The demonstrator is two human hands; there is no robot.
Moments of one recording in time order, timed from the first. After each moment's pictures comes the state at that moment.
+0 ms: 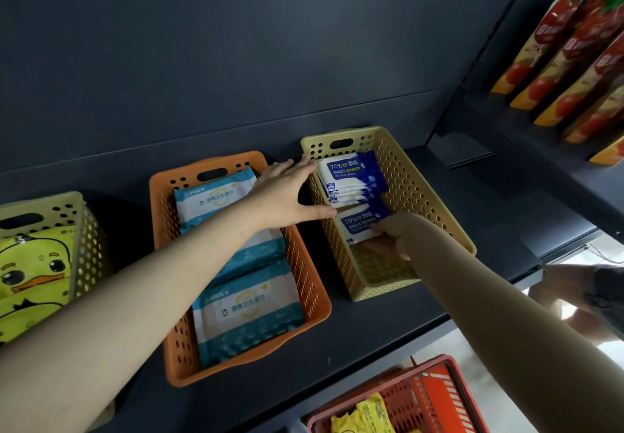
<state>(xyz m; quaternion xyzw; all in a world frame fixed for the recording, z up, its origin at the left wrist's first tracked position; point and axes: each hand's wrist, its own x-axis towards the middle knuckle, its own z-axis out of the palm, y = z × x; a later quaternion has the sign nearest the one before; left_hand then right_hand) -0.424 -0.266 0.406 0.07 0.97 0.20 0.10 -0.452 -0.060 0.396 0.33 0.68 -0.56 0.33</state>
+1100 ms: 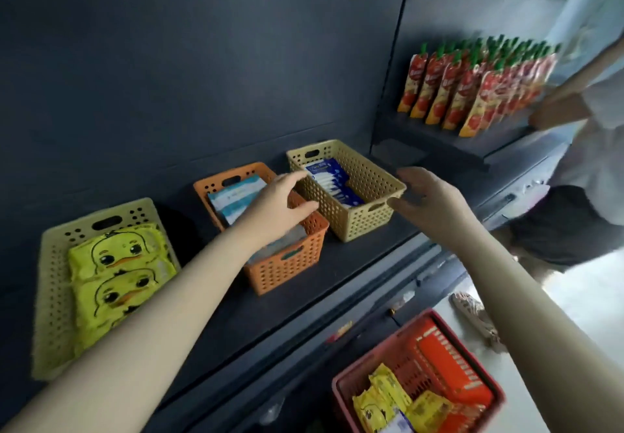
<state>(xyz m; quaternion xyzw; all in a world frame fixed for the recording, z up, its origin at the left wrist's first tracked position) -0.225 -0.259 0.478 0.14 0.91 0.38 -0.08 -0.202 -0.005 0.514 -0.05 0.95 -0.30 -0.10</state>
